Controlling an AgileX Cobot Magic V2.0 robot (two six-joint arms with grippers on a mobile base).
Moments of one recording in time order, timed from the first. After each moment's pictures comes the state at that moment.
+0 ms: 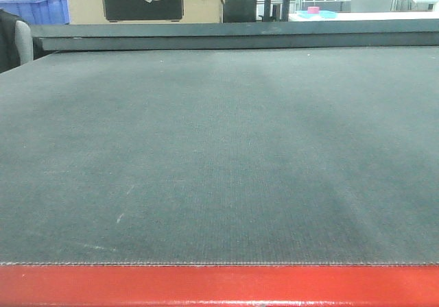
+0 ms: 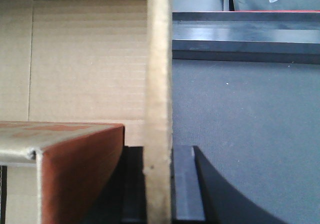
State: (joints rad) left arm -0.48 1.54 -1.96 0.62 1.09 -0.63; right arm 0.40 1.52 -1.87 -0.39 0.85 0.49
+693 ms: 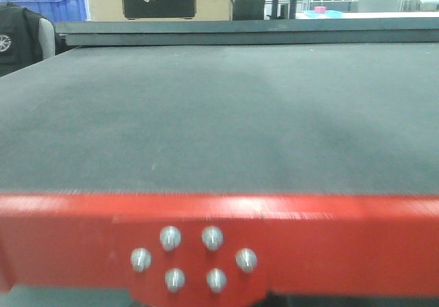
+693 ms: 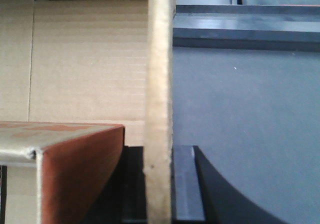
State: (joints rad) left arm -0.48 1.54 -1.96 0.62 1.08 -0.63; right arm 0.40 1.52 -1.87 -0.39 0.85 0.49
